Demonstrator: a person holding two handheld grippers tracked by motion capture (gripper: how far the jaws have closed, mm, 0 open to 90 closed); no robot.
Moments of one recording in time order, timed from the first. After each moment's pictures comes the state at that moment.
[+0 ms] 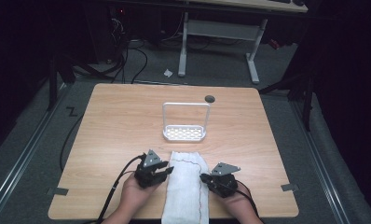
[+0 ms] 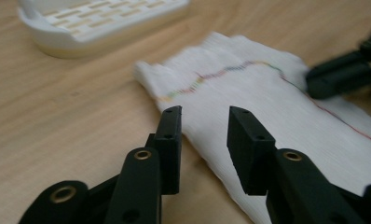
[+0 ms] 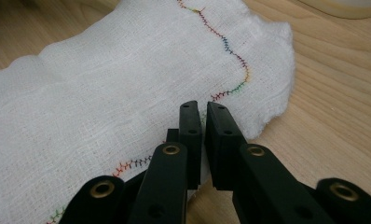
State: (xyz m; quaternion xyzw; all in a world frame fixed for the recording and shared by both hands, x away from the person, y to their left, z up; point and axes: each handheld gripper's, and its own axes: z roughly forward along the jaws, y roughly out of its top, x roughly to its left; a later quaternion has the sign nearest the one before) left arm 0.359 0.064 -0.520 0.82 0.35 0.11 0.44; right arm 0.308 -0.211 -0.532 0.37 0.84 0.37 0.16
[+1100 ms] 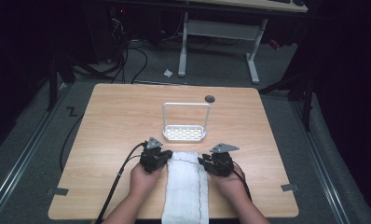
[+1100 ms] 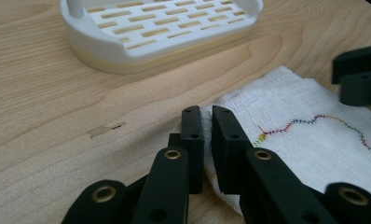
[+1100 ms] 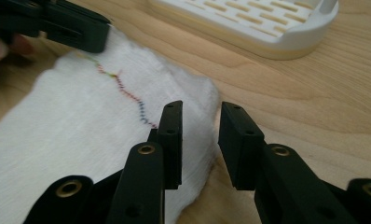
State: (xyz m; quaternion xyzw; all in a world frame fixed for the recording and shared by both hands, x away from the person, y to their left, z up) left arm 0.403 0.057 -0.539 0.79 0.41 0.09 0.45; right arm 0.369 -0.209 -0.524 0.44 0.80 0.38 0.15
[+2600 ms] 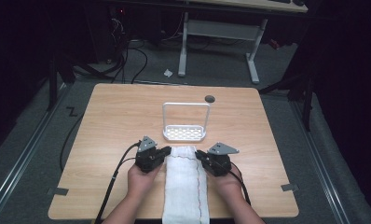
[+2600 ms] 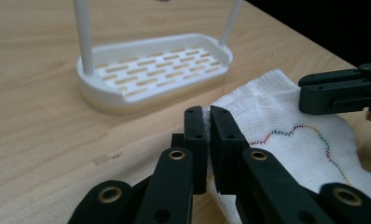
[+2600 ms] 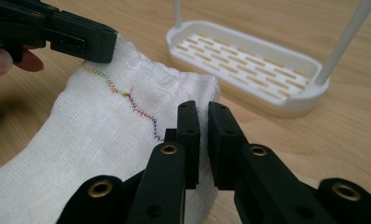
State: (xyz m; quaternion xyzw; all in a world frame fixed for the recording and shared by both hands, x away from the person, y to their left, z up) left arm 0.387 0.070 -0.510 0.75 0.39 0.12 0.52; right arm 0.358 -0.196 -0.507 0.40 0.78 0.44 0.21
